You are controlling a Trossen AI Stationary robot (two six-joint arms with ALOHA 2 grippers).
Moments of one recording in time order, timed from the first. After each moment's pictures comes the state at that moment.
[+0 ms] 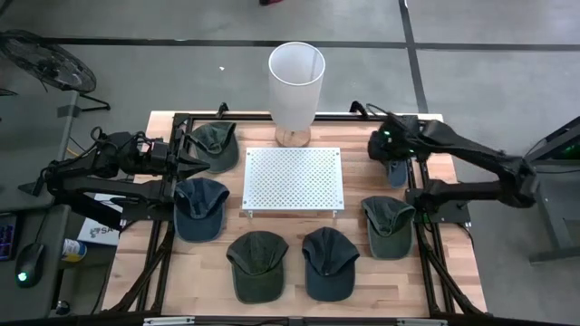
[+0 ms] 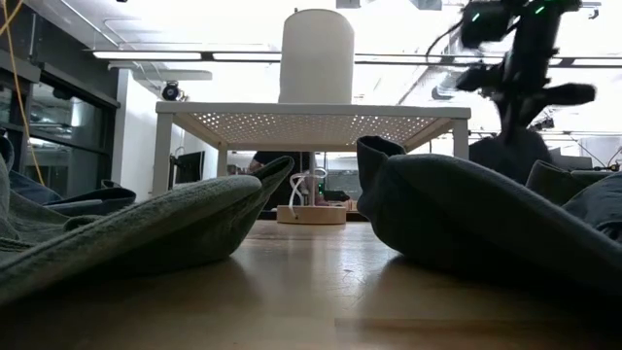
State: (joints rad) left arm 0.00 0.39 0.78 -0.40 0.00 -0.01; right arm -0.58 1.01 0.91 -1.15 0.15 1.00
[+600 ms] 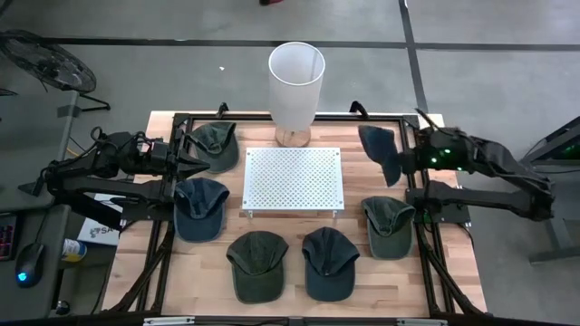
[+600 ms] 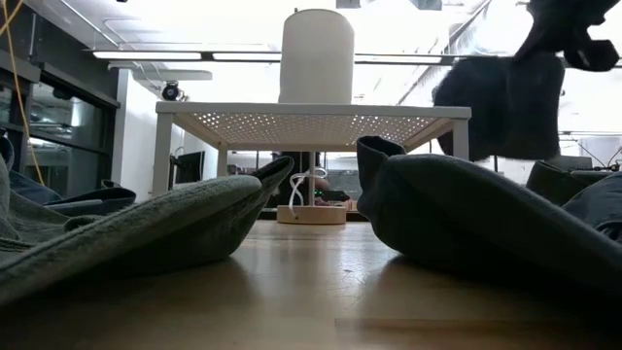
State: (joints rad) left arm 0.00 0.39 0.78 -0.40 0.00 -0.01; right arm -0.33 0.53 0.91 -1.01 0.09 0.87
